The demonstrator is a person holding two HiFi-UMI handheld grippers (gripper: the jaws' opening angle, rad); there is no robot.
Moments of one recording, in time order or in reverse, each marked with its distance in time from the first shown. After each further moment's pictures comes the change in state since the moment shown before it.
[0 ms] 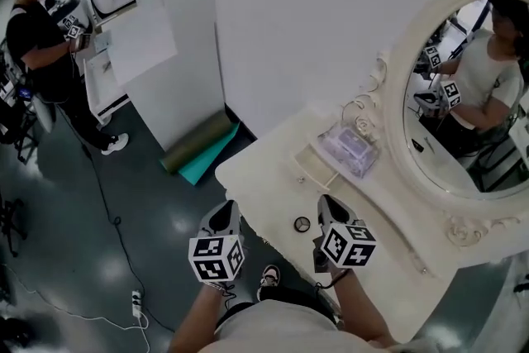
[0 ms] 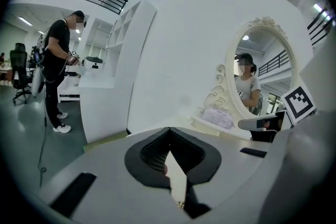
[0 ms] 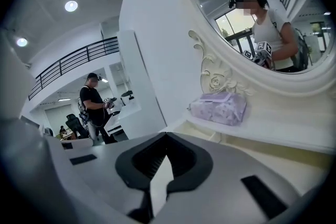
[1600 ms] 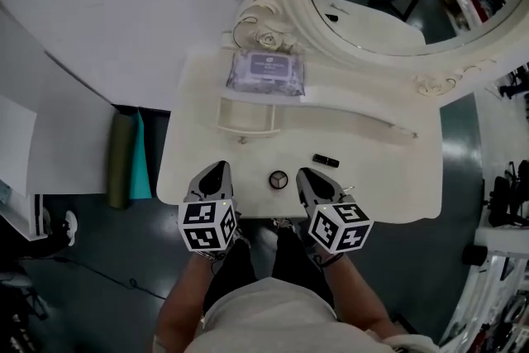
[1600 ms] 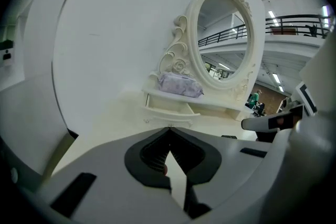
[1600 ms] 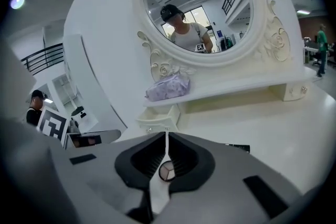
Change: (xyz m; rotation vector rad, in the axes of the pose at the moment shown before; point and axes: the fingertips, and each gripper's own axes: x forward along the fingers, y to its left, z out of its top) left arm 0.142 -0.084 -0.041 0.332 0.370 -0.643; right arm -0.032 -0.026 -0.071 0.359 -0.046 -0.490
